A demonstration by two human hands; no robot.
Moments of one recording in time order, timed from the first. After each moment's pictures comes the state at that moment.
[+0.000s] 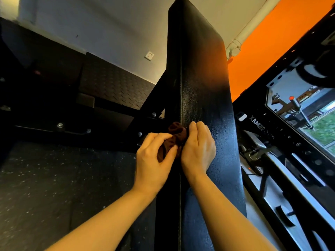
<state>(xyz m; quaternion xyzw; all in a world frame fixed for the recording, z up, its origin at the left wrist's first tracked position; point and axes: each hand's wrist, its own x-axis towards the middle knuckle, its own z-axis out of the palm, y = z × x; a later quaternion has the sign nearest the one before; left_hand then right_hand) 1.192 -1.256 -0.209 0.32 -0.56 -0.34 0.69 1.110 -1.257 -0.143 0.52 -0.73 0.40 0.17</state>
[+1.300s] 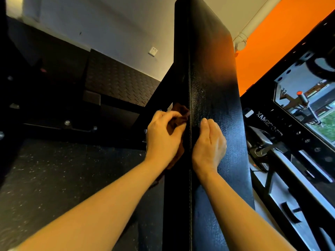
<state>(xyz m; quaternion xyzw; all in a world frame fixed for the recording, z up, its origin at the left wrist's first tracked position) 1.196 -1.294 -0.180 0.34 -0.54 -0.39 0.67 1.108 -1.259 -0.143 0.52 -0.72 0.44 0.17</state>
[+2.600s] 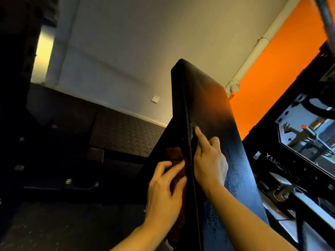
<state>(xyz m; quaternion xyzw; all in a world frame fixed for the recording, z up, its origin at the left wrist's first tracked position) 1.198 -1.327 -0.173 0.31 -0.59 -0.34 0.67 1.104 -1.343 -0.074 0.56 -0.77 0.24 0.21</state>
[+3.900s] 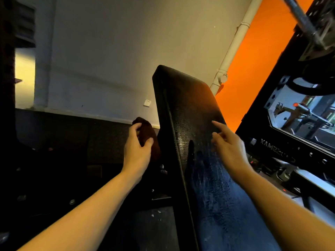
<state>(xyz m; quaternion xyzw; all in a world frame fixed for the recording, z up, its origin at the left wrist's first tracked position) 1.237 -1.416 -0.104 0.36 -0.51 -0.49 0.61 1.051 -1.324 -0.021 0.56 -0.68 0.47 0.02</state>
